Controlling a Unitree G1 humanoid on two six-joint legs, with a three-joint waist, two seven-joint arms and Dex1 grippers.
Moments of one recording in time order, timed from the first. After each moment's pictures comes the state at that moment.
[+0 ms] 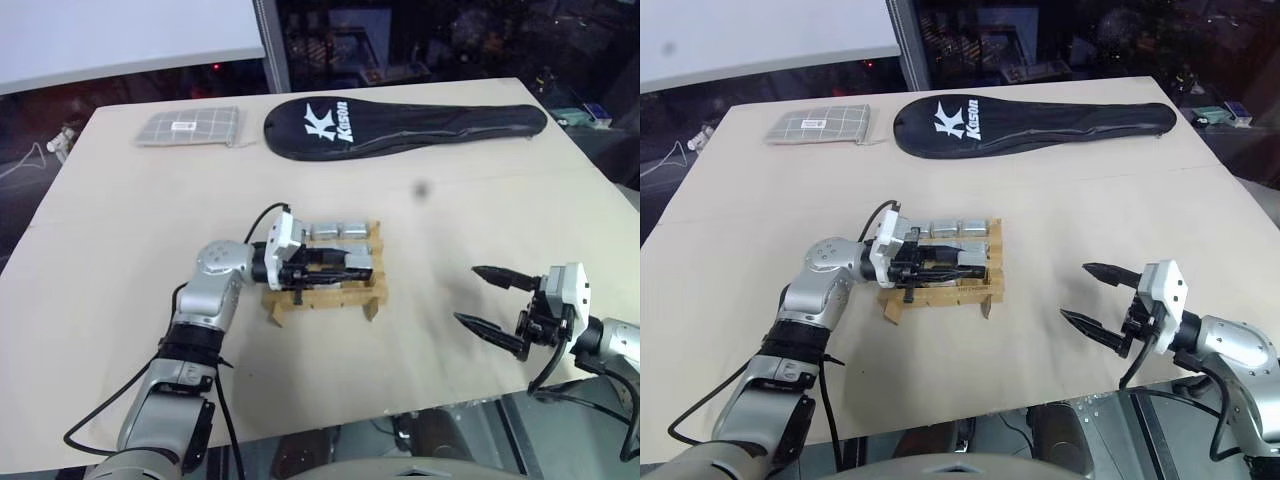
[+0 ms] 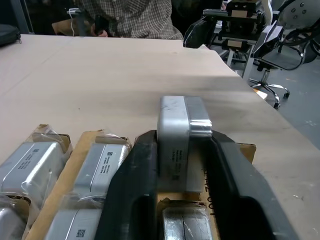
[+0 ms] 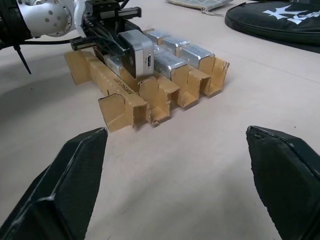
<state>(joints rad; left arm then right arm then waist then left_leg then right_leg) -0.50 0.46 -0.10 0.29 -0.38 0.07 -1.46 0.18 -0.70 -0.17 -0.38 0.63 0.18 0.99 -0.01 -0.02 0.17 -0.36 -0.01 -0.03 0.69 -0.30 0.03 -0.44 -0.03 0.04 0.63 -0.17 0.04</state>
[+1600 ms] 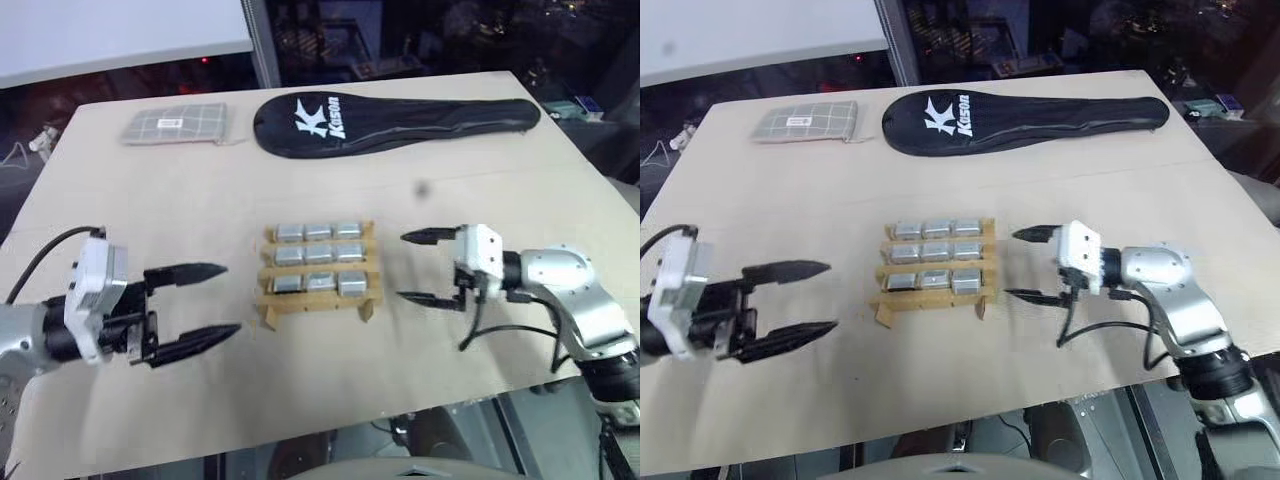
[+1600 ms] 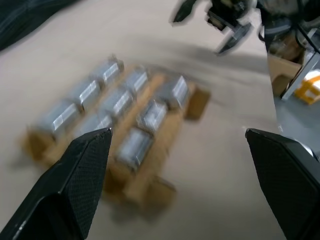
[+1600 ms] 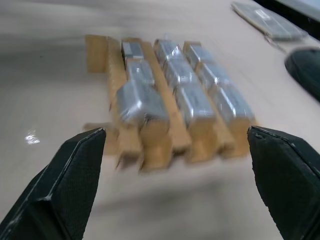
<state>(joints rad) 0.31 0.90 0.71 -0.54 -0.76 0.57 -1.29 -0.39 -0.59 0.20 -0.17 0.29 0.08 1.11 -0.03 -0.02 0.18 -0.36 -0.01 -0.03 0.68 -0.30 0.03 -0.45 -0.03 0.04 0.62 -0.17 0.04</state>
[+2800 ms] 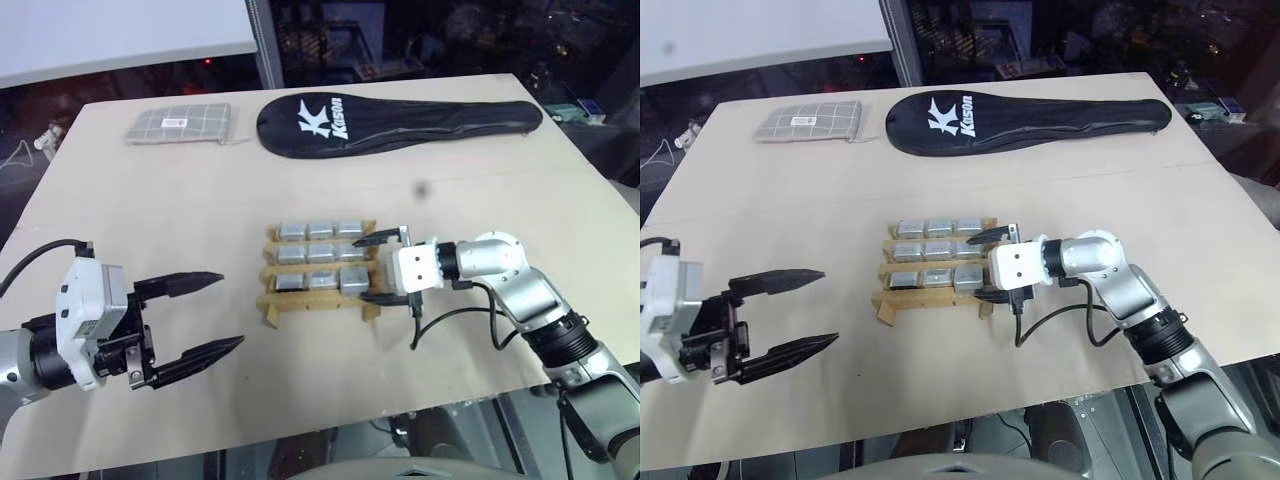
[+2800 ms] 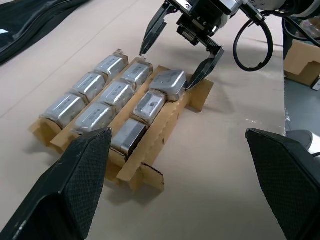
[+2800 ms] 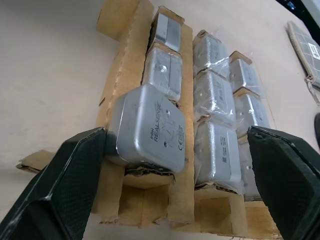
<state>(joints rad) 0.40 0.88 0.78 -0.68 -0.80 0.56 -1.19 -0.56 -0.48 0.40 0.00 -0.04 -0.15 1.09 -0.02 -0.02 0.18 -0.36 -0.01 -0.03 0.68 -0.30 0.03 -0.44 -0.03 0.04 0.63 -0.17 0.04</state>
